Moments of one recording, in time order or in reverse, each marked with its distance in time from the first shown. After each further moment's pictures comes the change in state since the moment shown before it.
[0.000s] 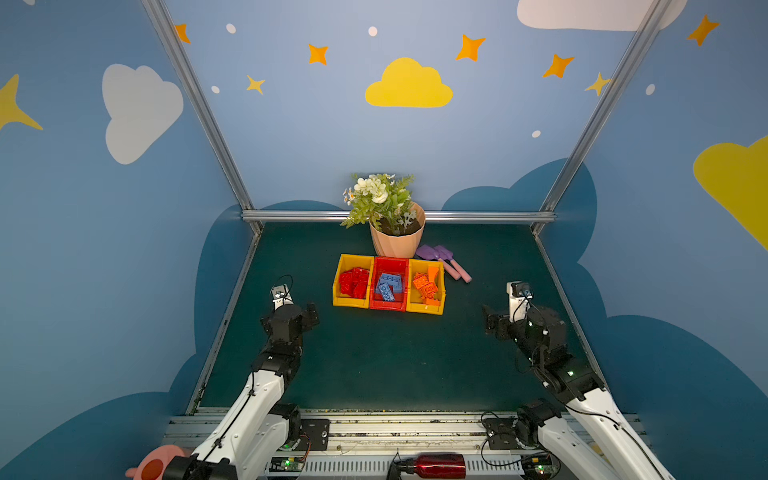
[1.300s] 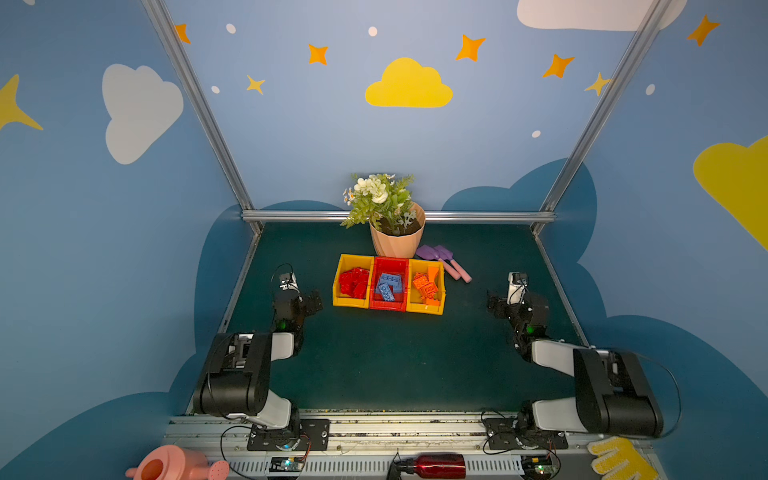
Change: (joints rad) left arm 0.129 0.635 0.075 0.592 0.280 0.037; right arm -0.336 0.847 -0.168 1.069 -0.259 -0.067
